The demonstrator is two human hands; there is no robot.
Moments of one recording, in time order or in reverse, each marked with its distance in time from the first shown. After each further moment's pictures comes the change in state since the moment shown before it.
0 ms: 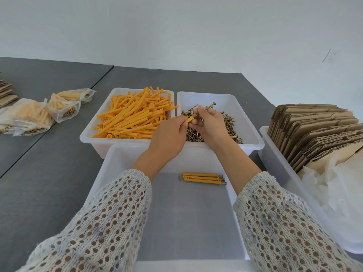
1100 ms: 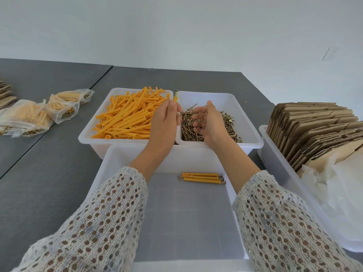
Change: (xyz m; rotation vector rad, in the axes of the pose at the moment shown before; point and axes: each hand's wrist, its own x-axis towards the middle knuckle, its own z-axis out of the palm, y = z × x) left_hand 0.005 0.015 -0.008 -0.712 0.234 -0.163; right_hand 0.003 -0.005 -0.001 -0.163 0.141 0.114
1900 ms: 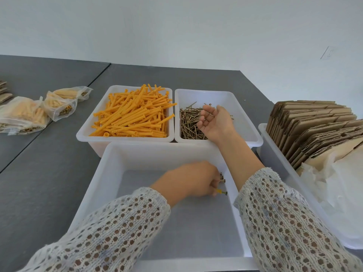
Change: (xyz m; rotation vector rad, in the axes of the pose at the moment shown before) left_hand -0.064 -0.013 0.041 0.988 -1.183 0.033; right_hand 0.017 0.003 -0.019 0.443 0.047 0.175
